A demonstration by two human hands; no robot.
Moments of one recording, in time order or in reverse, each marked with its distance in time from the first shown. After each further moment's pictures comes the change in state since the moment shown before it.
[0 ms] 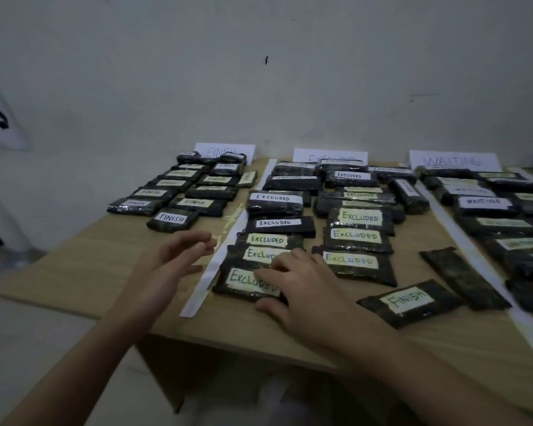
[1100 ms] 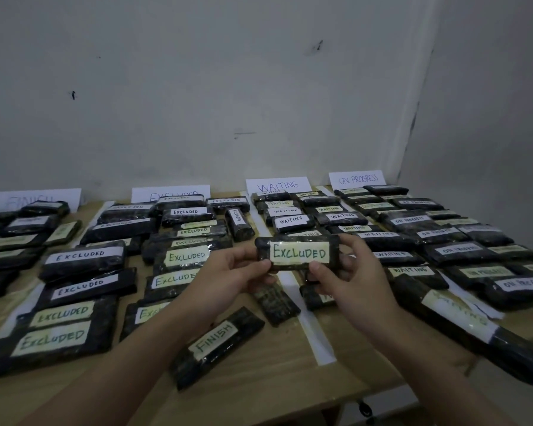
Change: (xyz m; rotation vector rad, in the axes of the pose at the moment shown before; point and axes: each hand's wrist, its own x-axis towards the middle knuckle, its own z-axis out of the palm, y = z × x) left_hand 0.011 0.074 0.266 -0.229 -0.758 0.015; right_hand -0.159 0.142 -0.115 0.740 0.719 0.886
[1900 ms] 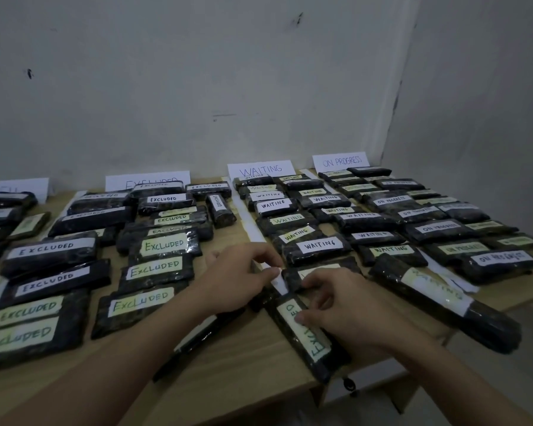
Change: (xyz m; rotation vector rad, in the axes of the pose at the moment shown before) left_hand 0.016 -0.006 0.026 0.828 -0.088 0.194; right_hand -0.014 0.010 -0.022 -0.626 -0.385 0.151
